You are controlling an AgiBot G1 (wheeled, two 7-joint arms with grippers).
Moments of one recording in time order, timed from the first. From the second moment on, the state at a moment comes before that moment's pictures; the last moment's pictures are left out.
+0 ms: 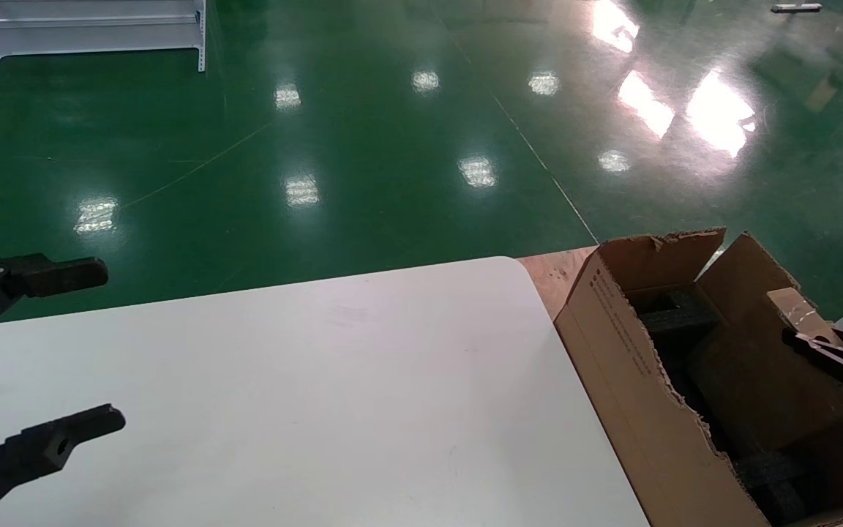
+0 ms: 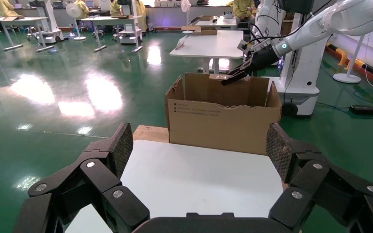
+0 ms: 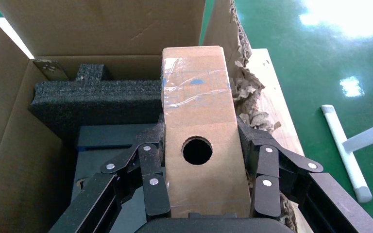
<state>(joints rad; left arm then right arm) -1.09 0.57 0.37 -1.24 0.65 1.44 -0.13 1.08 -0.46 -1.18 -0.29 -0.08 -1.32 -0.19</state>
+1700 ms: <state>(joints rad) -1.09 0.57 0.37 -1.24 0.65 1.44 -0.13 1.11 -0.50 -1.20 -0.34 -0.09 -1.37 -0.22</state>
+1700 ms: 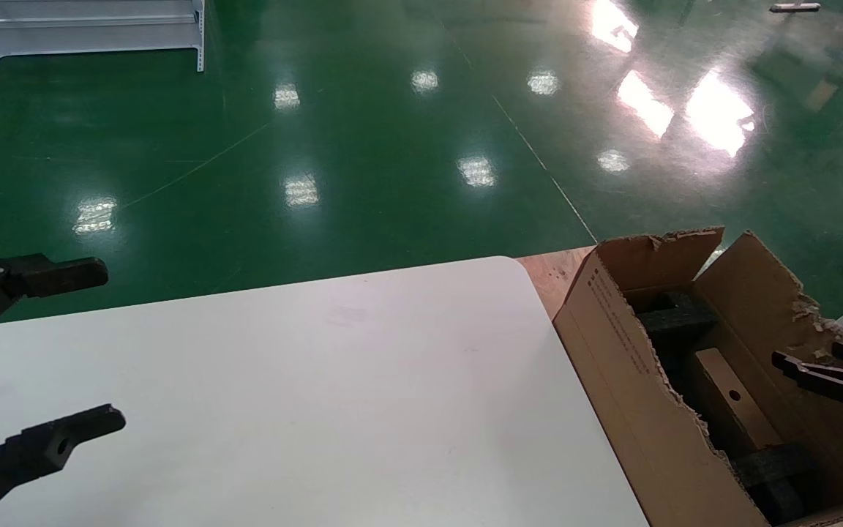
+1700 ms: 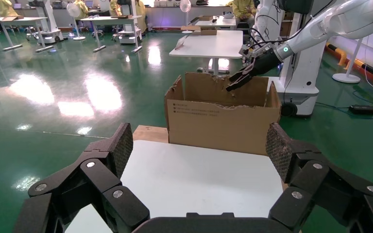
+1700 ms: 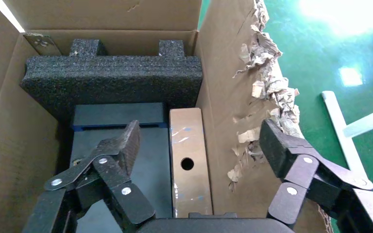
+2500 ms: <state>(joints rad) -1.09 0.57 0.37 -1.24 0.65 1.44 -0.13 1.50 -0.57 -1.31 -0.15 -0.10 -1.57 -0.40</state>
